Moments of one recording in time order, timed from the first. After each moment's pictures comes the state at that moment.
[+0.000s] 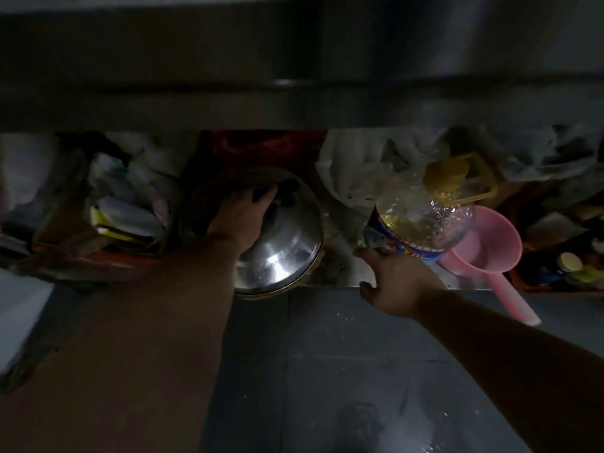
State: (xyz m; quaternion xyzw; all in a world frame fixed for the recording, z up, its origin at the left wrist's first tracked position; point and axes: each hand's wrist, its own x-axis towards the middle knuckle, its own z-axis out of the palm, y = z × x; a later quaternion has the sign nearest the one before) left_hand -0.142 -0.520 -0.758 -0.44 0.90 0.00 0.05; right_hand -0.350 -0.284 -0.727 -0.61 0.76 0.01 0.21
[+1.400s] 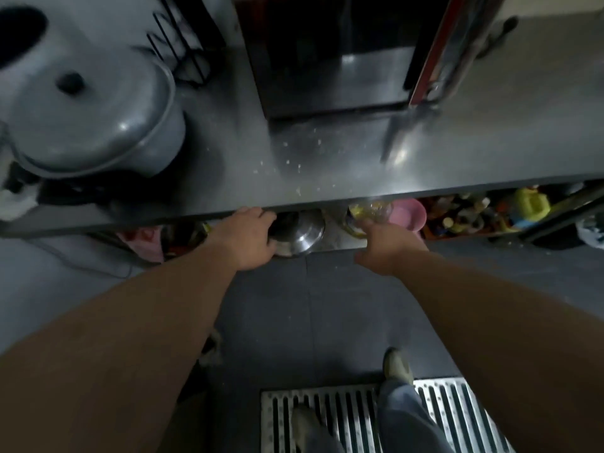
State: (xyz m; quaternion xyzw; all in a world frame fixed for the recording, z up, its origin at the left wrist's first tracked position) left_hand 0.001 -0.341 -0.264 -0.32 0.93 0.07 0.16; right_hand -0.222 -0.166 -0.271 -0.48 0.83 -0.01 0.28
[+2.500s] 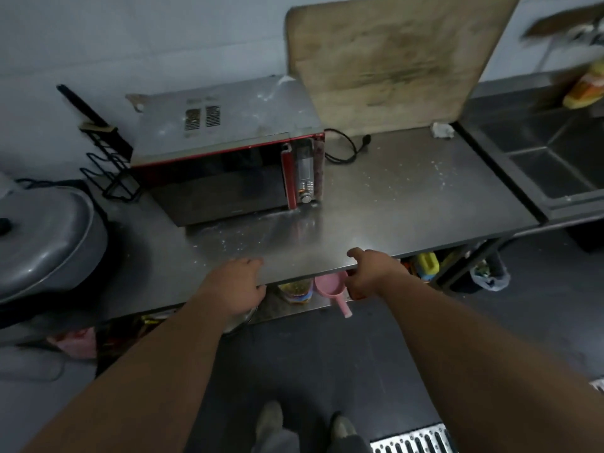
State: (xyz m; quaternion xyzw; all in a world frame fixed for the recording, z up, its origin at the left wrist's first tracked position) left_hand -0.226 -0.236 -0.129 -0.34 0.92 0.11 0.17; right_hand -0.458 -0.063 -0.150 -0.40 0.87 -0.05 0.27
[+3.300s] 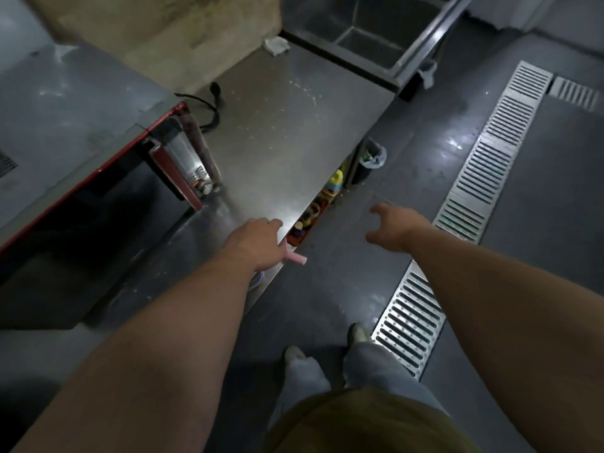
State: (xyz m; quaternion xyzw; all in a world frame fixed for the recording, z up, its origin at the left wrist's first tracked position) left_hand -0.378 -0.271 -0.180 0.02 0.97 0.09 0.24; right_hand -0.422 0.011 -0.156 -0.01 0.96 -0.08 0.28
